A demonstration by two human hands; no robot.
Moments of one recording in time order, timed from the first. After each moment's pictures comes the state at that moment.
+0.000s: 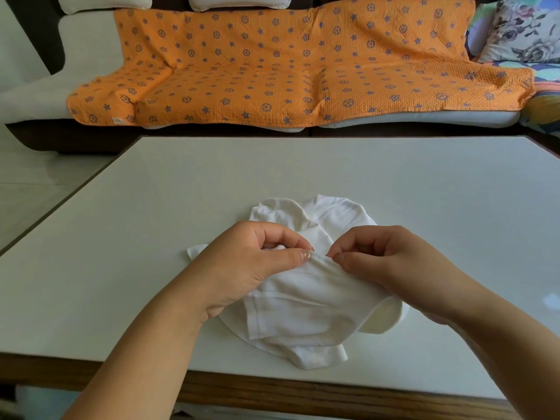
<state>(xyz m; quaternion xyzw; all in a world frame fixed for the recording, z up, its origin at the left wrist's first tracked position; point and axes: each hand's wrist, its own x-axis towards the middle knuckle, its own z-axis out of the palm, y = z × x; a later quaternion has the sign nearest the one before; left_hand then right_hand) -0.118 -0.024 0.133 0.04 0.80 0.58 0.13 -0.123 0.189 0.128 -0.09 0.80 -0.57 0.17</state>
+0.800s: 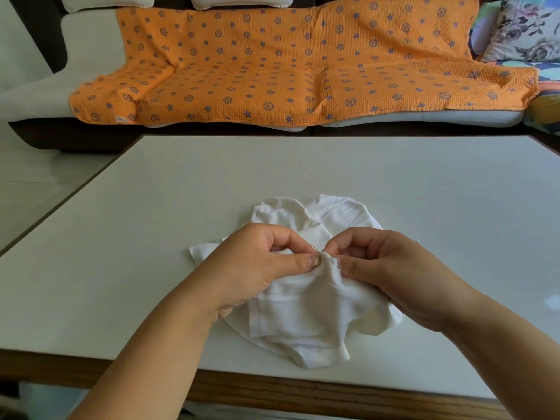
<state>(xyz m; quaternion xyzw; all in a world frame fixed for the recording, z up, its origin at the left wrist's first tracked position) -0.118 -0.019 0.129 0.04 0.80 0.58 0.14 -0.123 0.184 0.119 -0.09 0.71 -0.66 0.22</state>
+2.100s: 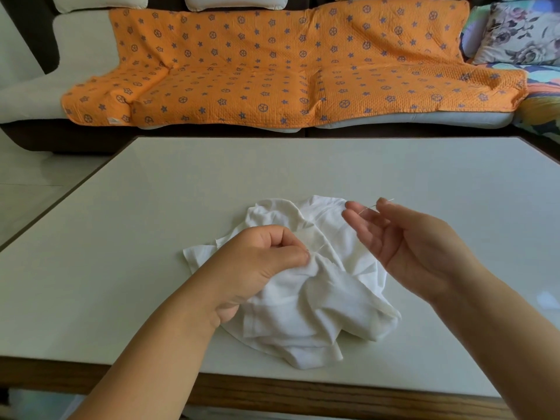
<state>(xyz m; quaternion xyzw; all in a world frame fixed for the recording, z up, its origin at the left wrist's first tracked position) -0.119 -0.011 0.126 0.01 0.77 0.62 0.15 -0.147 0.198 0.128 0.09 0.43 -0.89 0.10</state>
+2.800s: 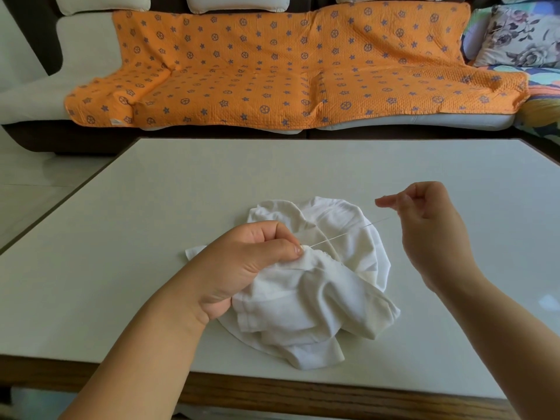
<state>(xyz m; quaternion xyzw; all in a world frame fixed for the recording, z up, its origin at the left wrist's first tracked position) -0.117 -0.024 0.136 0.02 0.71 0.68 0.18 -0.158 0.208 0.114 0.07 0.84 -0.50 -0.19</state>
